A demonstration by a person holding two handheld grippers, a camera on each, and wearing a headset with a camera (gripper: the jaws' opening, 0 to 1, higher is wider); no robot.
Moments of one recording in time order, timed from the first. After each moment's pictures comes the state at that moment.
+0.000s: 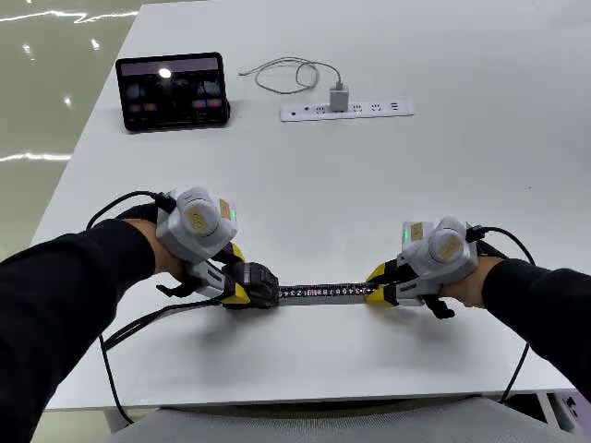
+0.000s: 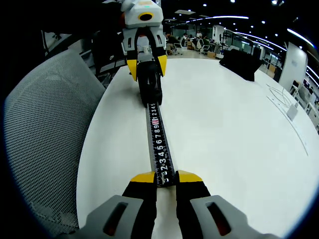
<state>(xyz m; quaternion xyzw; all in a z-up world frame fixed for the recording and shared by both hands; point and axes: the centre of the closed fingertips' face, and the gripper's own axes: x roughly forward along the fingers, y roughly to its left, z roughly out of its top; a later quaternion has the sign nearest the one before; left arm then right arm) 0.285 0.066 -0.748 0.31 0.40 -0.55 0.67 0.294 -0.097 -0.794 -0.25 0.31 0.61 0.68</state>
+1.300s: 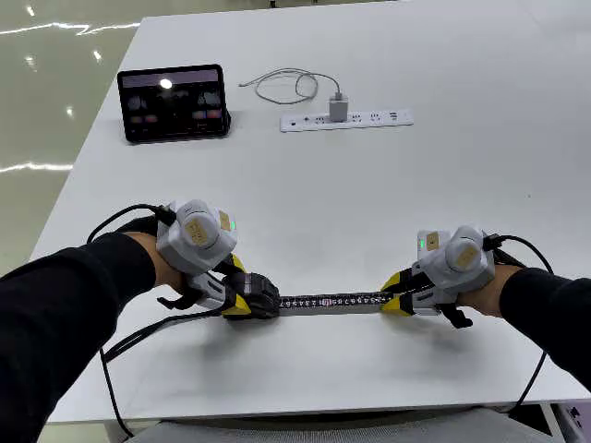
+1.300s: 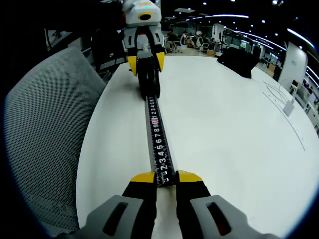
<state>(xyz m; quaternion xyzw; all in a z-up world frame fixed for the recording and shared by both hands) 0.286 0.066 -0.748 0.31 0.40 -0.55 0.67 0.293 -0.119 -0.791 -0.26 0.31 0.61 0.68</state>
